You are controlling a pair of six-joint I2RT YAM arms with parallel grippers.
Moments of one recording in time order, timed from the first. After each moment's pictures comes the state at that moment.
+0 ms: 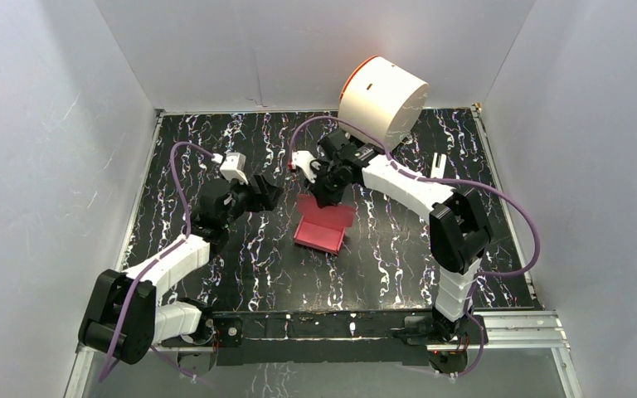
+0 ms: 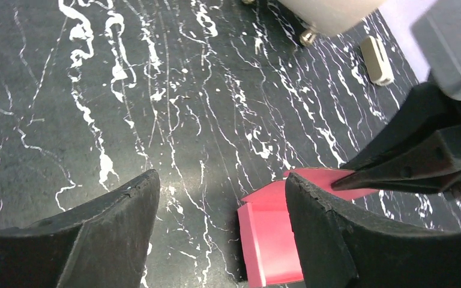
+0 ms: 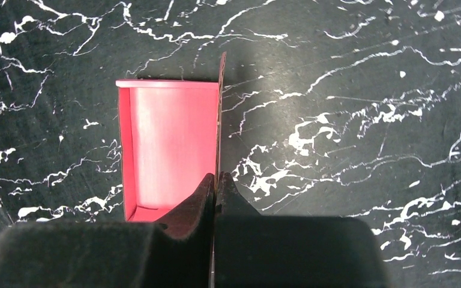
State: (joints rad) left arm -0.35 1.20 0.52 0.41 0.15 -0.43; right arm 0.72 1.85 1.53 -0.72 -0.39 -0.48
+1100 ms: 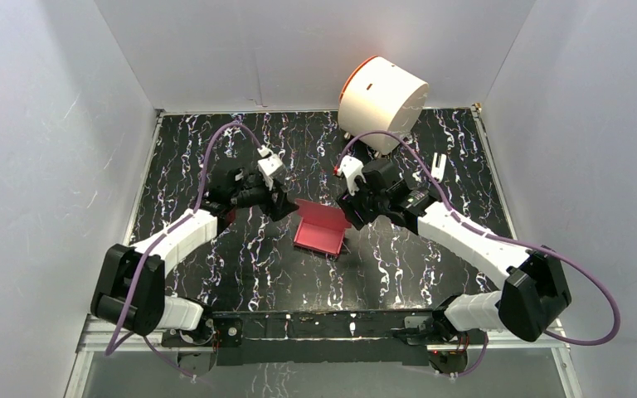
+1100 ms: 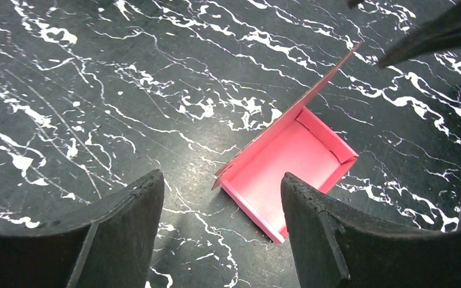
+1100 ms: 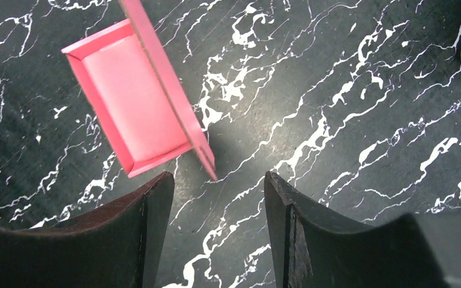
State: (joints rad) left arm -0.35 1.34 0.73 0.15 0.68 0.20; right arm 0.72 1.29 0.99 -0.48 -0.07 -0.16
